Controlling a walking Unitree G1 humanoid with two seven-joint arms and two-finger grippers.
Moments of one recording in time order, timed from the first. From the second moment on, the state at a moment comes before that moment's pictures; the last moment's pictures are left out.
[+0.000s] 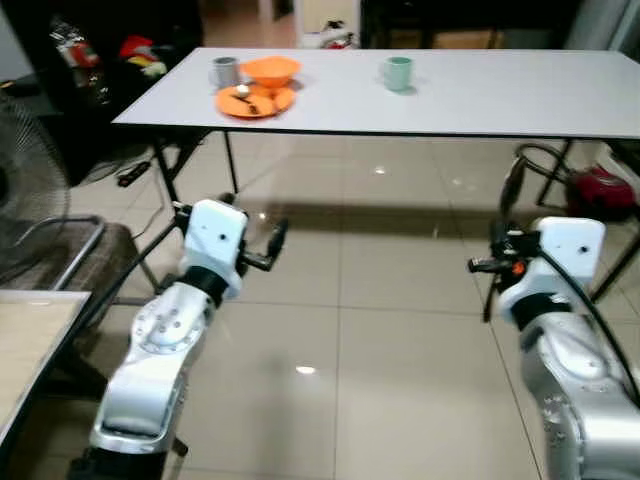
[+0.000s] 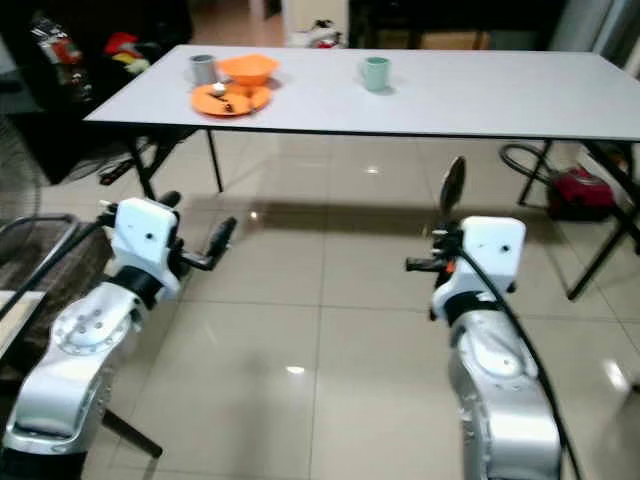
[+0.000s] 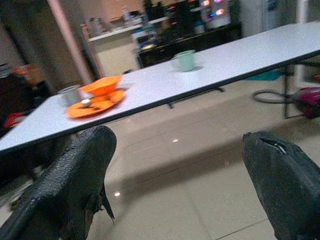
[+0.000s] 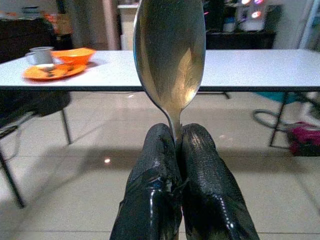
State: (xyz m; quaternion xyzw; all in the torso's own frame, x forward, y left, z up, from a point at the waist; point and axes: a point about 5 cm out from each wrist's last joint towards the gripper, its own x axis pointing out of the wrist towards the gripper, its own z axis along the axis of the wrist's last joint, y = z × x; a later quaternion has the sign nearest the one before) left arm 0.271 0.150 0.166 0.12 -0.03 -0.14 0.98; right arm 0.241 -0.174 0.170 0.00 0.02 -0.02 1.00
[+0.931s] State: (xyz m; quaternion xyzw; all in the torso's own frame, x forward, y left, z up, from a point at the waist) left arm 0.277 0.147 0.168 0.12 -0.03 -0.15 0.98; right arm 0.241 -0.168 0.170 0.01 0.02 -0.01 1.00
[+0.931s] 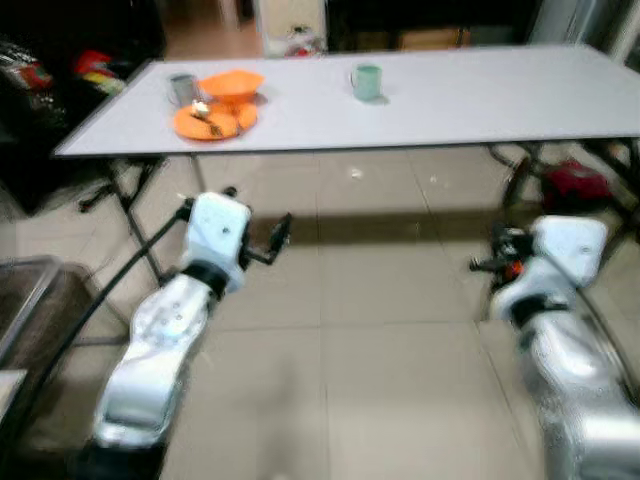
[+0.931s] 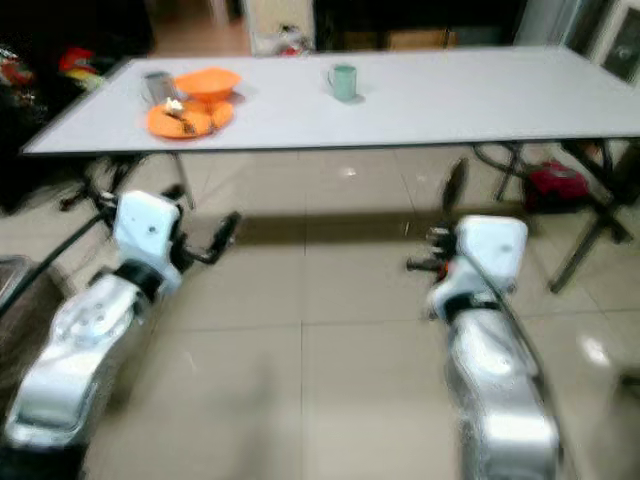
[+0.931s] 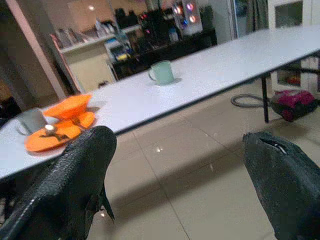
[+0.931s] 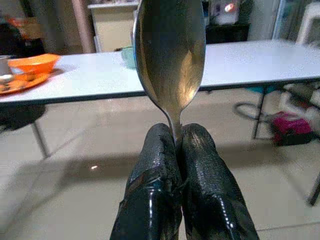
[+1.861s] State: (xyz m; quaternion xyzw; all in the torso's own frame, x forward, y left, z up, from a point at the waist) left arm 0.278 0.151 0.164 0.12 -0.02 -0.14 0.98; right arm 0.246 -0.167 0.172 -0.01 0.03 -0.01 1.00
